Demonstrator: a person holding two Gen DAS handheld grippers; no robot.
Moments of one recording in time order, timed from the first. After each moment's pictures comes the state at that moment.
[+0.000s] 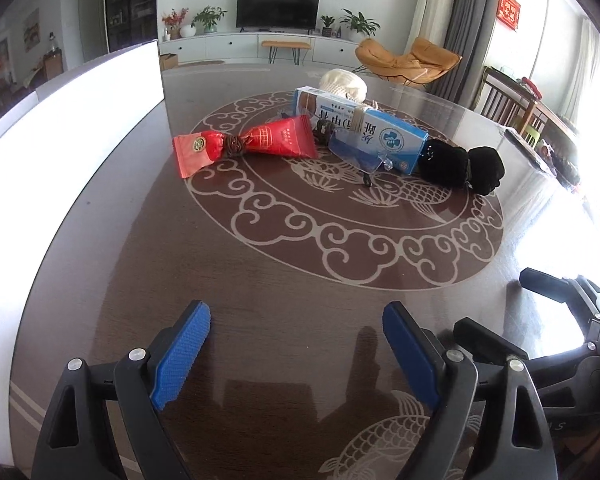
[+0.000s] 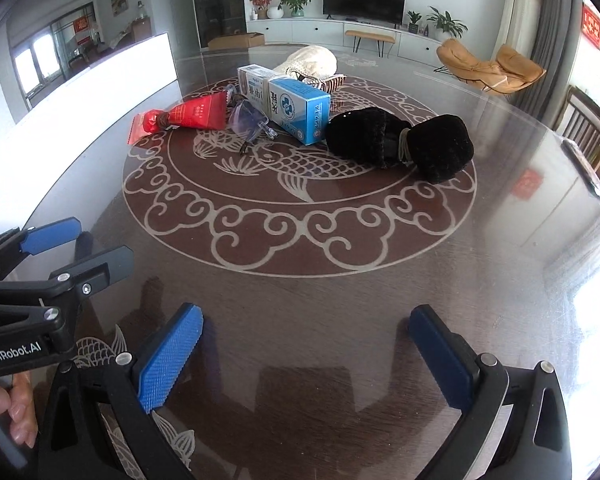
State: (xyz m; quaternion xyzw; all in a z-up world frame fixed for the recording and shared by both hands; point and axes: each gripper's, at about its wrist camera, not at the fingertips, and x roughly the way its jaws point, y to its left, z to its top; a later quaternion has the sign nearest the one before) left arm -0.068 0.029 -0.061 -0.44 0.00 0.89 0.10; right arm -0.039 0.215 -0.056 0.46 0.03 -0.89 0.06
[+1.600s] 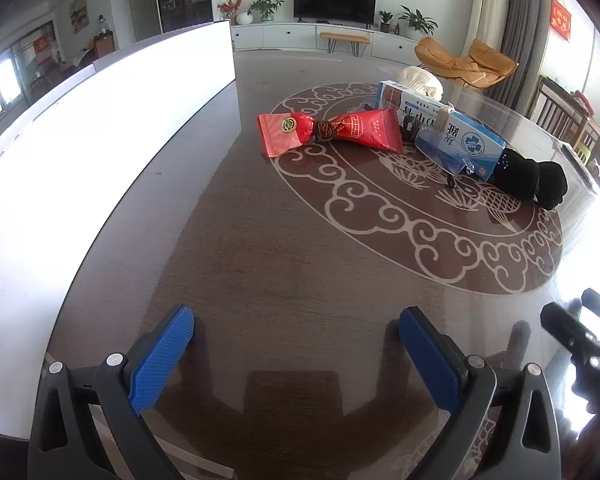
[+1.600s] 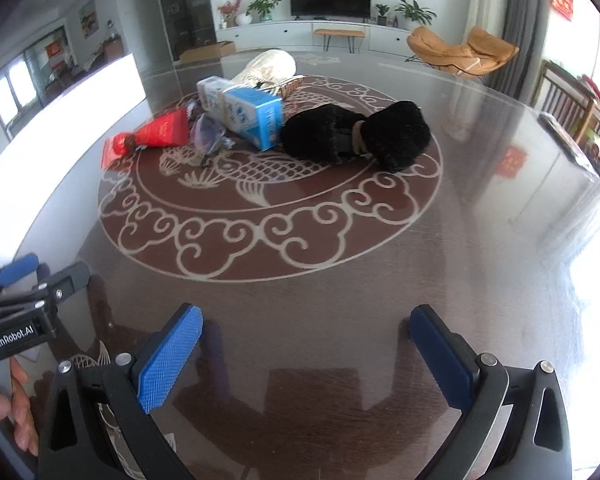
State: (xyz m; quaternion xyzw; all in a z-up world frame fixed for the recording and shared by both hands) left arm -0.072 -0.003 -0.065 -0.46 0.00 0.89 0.00; right arm -0.044 0.243 -0.054 0.45 -0.03 -0.89 0.01
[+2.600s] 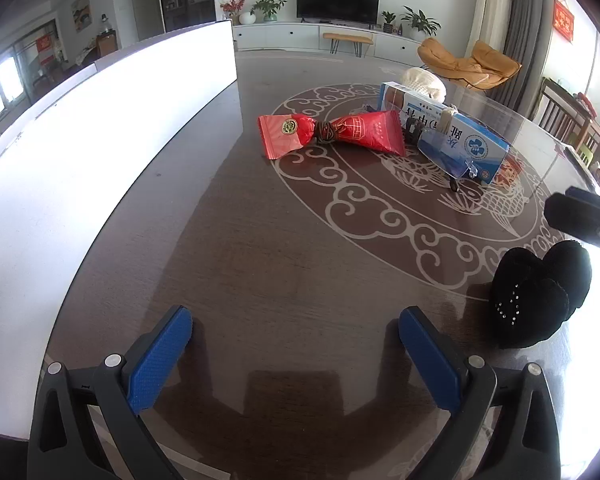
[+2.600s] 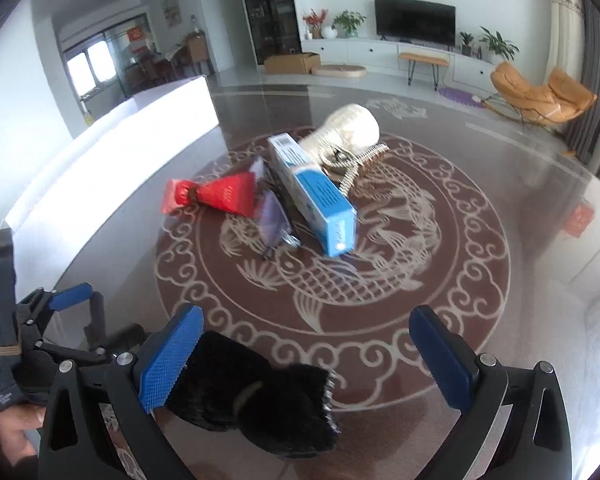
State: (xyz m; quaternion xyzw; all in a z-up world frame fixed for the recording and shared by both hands) left arm -0.078 -0.001 -0.065 -0.46 0.00 0.89 -0.01; right arm -0.108 0.219 -0.012 0.42 0.03 -0.89 0.19
